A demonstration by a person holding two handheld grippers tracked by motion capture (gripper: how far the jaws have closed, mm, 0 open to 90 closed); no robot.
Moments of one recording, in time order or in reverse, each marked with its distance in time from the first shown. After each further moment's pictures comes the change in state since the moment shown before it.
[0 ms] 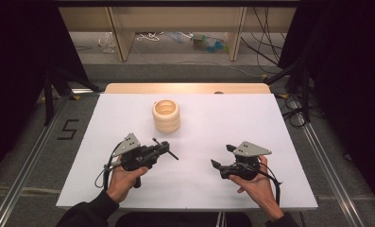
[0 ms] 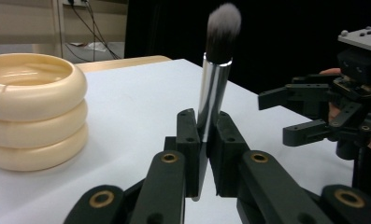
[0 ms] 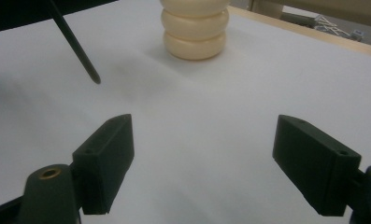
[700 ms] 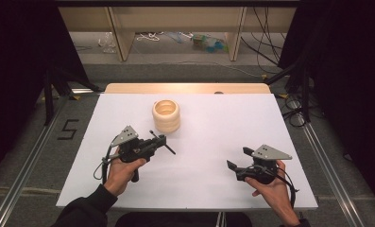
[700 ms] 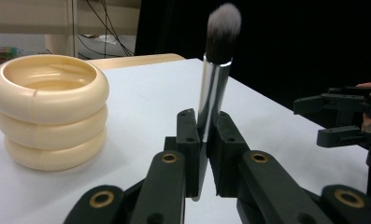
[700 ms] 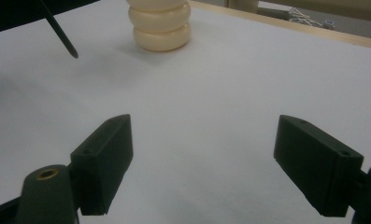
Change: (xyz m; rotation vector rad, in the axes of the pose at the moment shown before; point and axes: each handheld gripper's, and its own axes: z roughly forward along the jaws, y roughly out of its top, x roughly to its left) left arm 0.011 0.018 0.005 0.033 0.028 -0.028; right arm -0.019 -0.017 -0.033 -0.006 -0.063 0.057
